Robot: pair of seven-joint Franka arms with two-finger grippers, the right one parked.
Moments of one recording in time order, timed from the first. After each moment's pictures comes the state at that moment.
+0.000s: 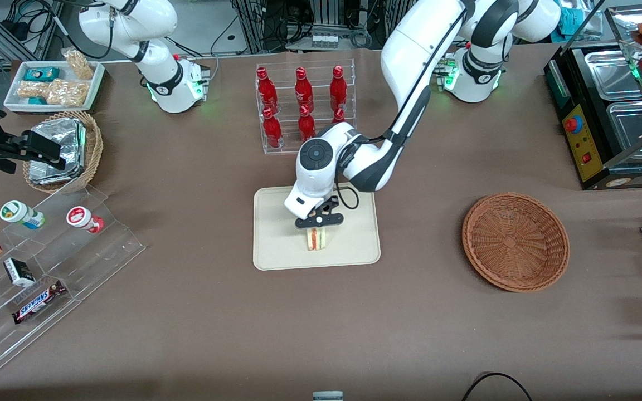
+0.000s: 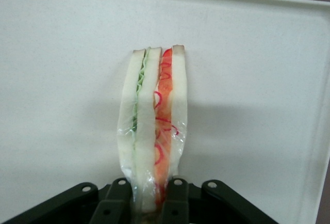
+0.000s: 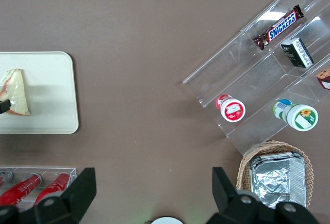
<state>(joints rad) -0.84 0.79 0.00 -1.44 -0.07 2.29 -0.93</state>
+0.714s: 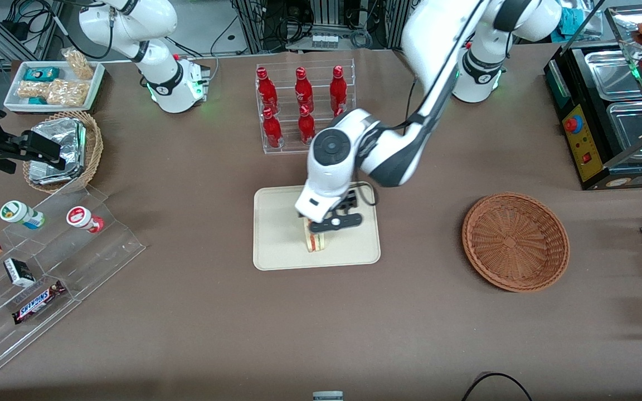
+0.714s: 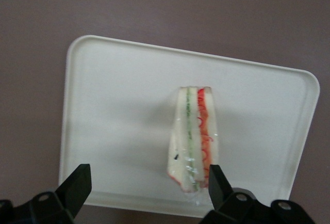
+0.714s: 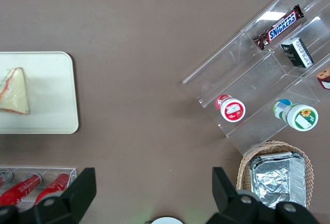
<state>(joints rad) -0.76 0.61 0.03 -1.40 -0.07 2.01 -0.92</state>
